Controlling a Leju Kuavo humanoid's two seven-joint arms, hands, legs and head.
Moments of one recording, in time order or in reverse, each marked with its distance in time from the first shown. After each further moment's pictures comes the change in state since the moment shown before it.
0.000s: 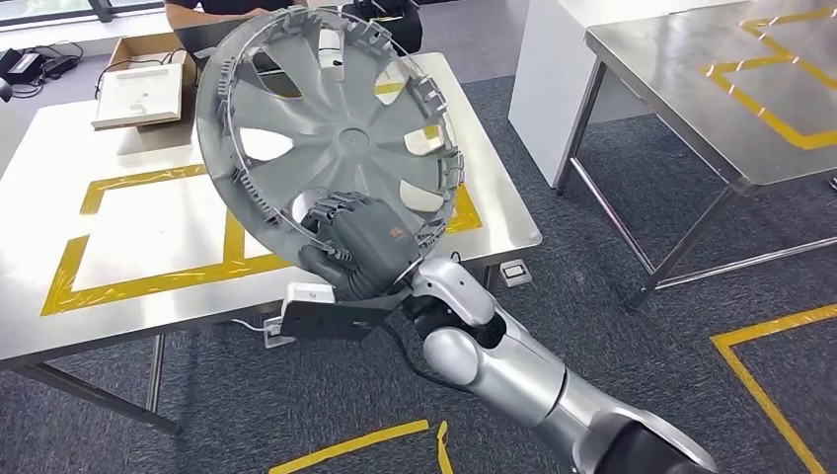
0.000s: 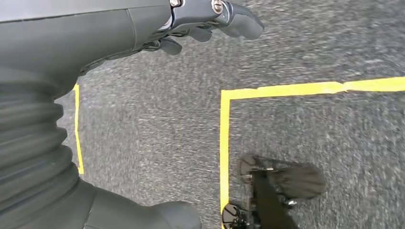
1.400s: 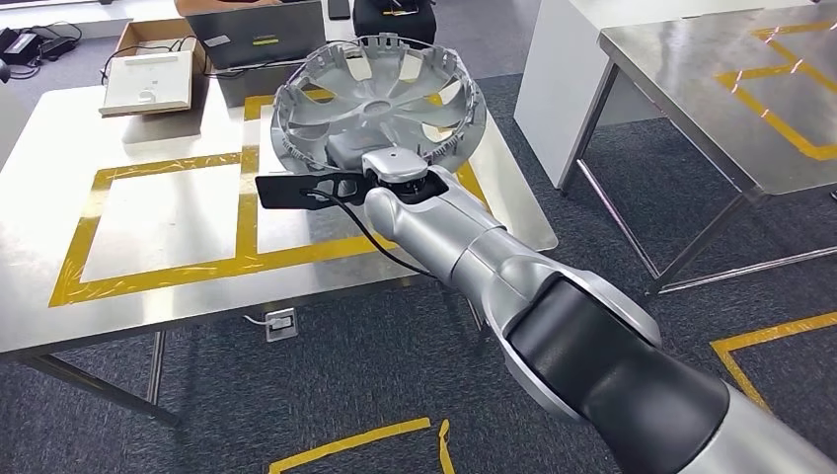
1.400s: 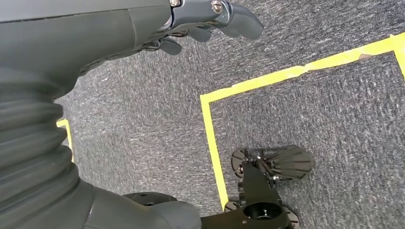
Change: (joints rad) left arm -0.089 -0.033 -0.080 0.005 -0.135 -0.055 0.039; right arm -0.589 0.262 0.003 0.998 0.101 0.277 0.153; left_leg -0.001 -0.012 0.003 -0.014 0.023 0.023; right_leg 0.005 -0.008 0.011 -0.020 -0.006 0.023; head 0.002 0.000
